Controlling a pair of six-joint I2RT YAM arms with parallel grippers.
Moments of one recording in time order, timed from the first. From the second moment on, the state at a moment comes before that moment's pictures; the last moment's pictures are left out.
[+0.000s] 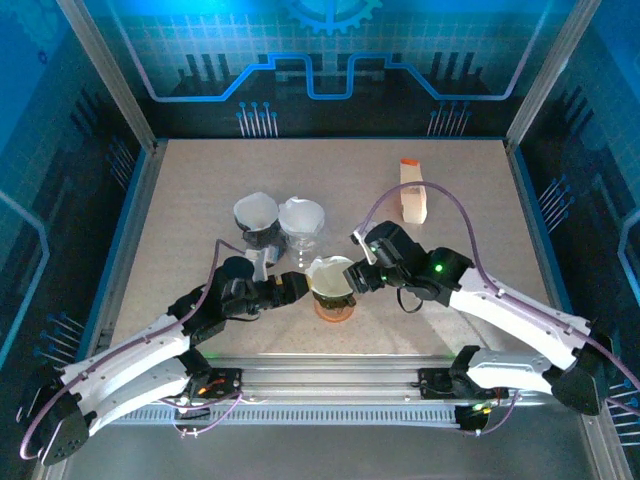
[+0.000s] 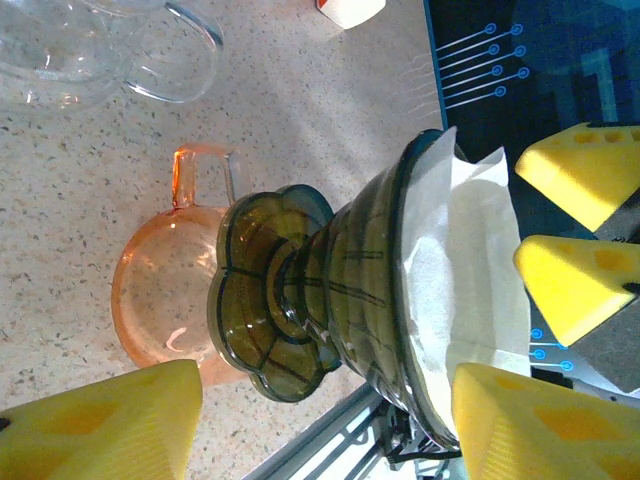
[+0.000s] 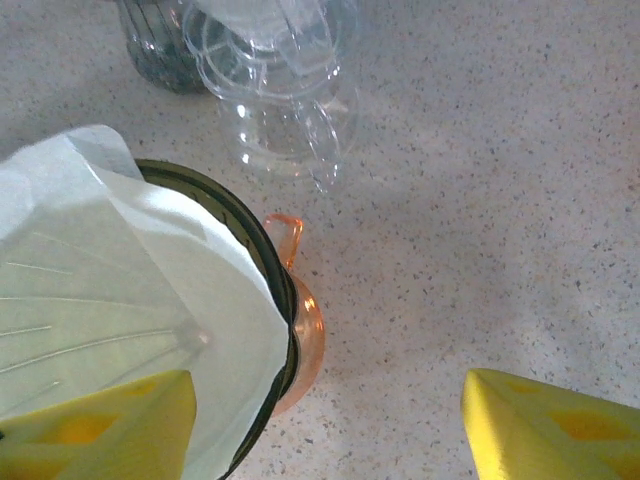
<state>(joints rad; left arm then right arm) -0.71 0.81 0.44 -0.10 0.26 -1.01 0.86 1.14 1.00 -0.73 0.15 0.24</state>
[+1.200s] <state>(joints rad) -0.26 0.54 0.67 -0.55 0.06 -0.86 0.86 0.98 0.96 -0.67 0.15 0.25</state>
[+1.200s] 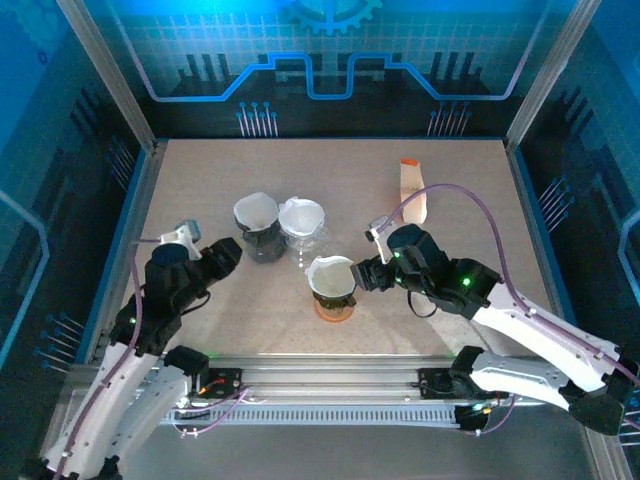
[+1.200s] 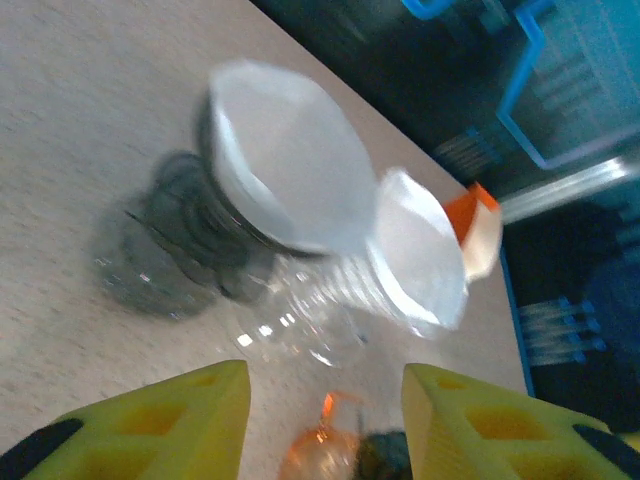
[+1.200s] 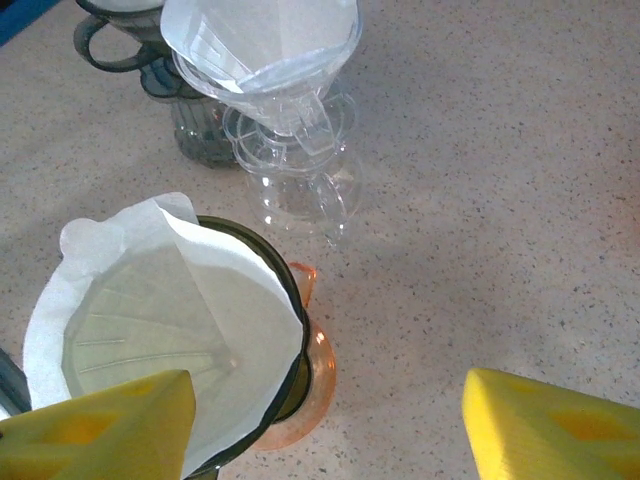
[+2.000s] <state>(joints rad) 0.10 0.53 0.42 -0.24 -0.15 -0.91 0.83 0.86 0.82 -0.57 0.24 0.25</state>
